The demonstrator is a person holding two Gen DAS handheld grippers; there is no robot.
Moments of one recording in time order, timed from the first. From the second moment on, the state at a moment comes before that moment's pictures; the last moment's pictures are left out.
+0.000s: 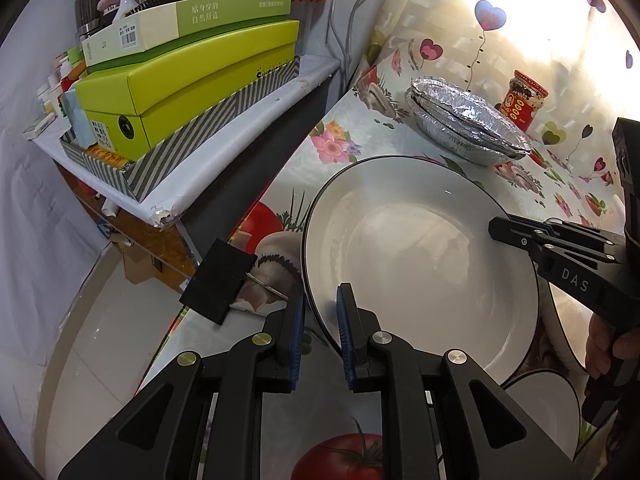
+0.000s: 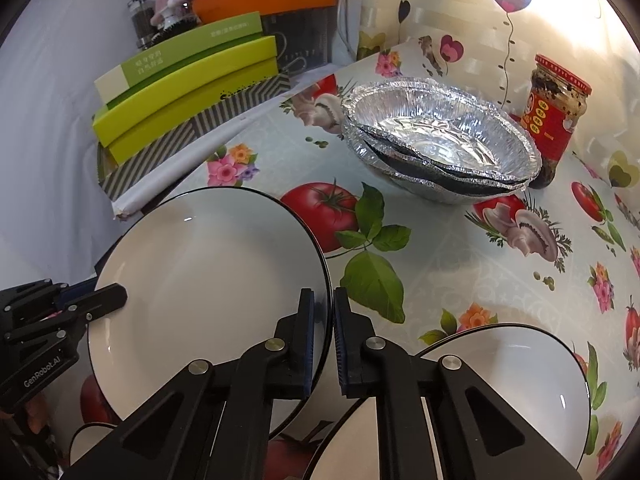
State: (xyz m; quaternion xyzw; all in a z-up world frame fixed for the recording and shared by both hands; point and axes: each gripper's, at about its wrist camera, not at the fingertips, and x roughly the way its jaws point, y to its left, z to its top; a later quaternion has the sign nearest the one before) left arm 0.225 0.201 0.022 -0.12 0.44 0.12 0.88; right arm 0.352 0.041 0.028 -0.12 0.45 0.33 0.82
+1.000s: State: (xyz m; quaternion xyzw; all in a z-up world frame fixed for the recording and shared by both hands) left arm 0.224 0.205 0.038 -0.13 0.44 0.14 0.88; right arm 0.344 0.041 0.044 -0.09 0.46 0.32 0.83
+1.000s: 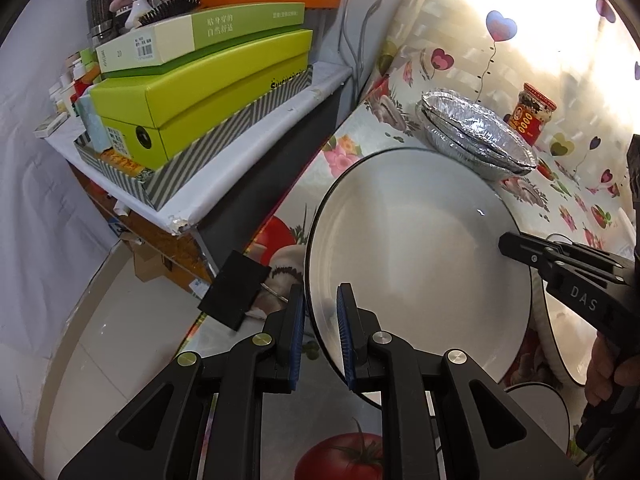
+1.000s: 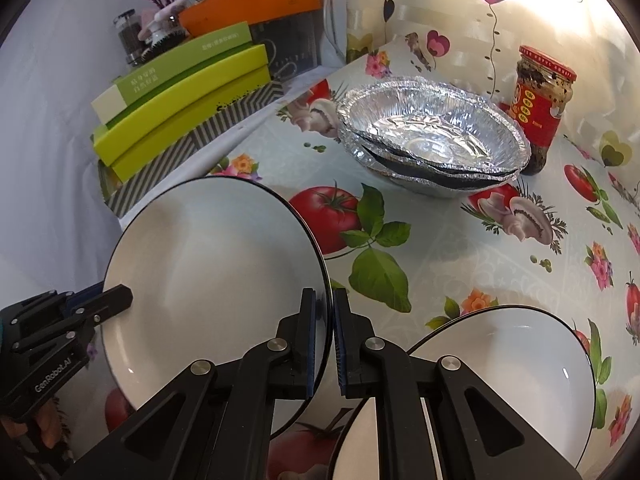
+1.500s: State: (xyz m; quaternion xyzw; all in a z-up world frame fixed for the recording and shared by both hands) left arm 0.219 0.202 0.057 -0.13 0.43 0.14 0.88; right arm 0.337 0.033 0.064 -0.06 0.45 0.32 0.83
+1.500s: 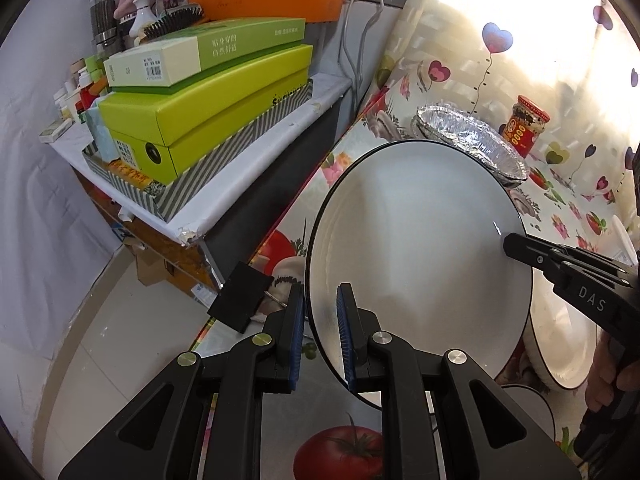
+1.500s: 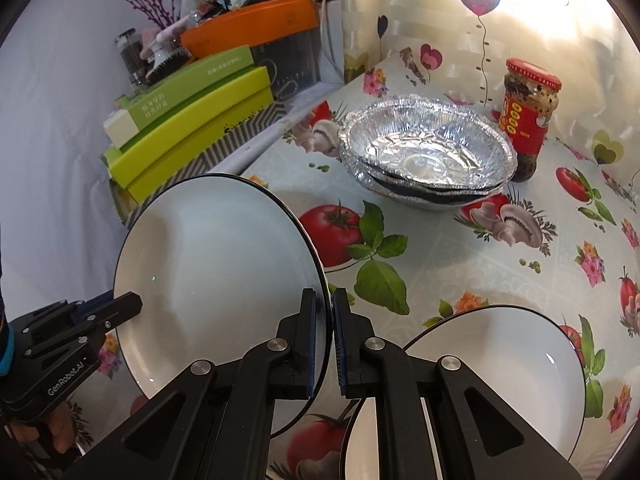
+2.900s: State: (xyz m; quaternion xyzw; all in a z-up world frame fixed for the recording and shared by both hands) left arm 0.135 0.144 0.067 -0.13 0.44 0.09 0.88; right arm 0.227 -0.051 0.081 -0.02 0.46 0.29 0.84
